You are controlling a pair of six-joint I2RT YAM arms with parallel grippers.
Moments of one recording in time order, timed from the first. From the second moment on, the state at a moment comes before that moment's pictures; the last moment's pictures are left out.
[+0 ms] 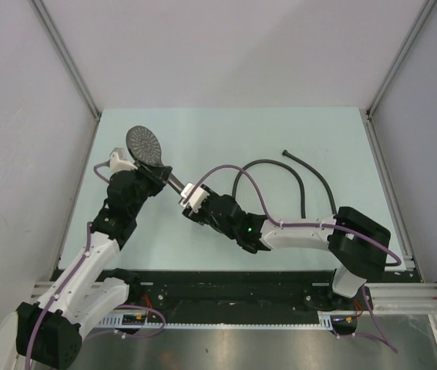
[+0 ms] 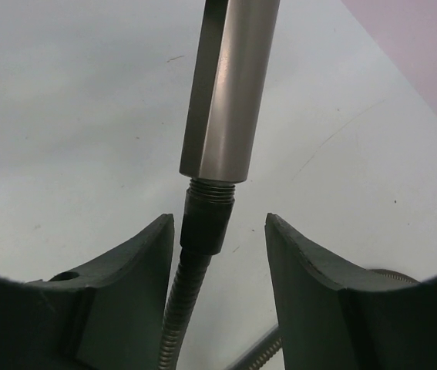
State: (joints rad) left arm -0.30 0.85 0.61 0.00 -0.08 -0.91; right arm 1.16 1.66 0.97 0.45 0.34 -0.27
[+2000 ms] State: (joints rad) left arm -0.31 0.72 0.51 0.29 0.04 -0.82; right arm 0.85 1.39 0.94 0.43 -0.35 0.13
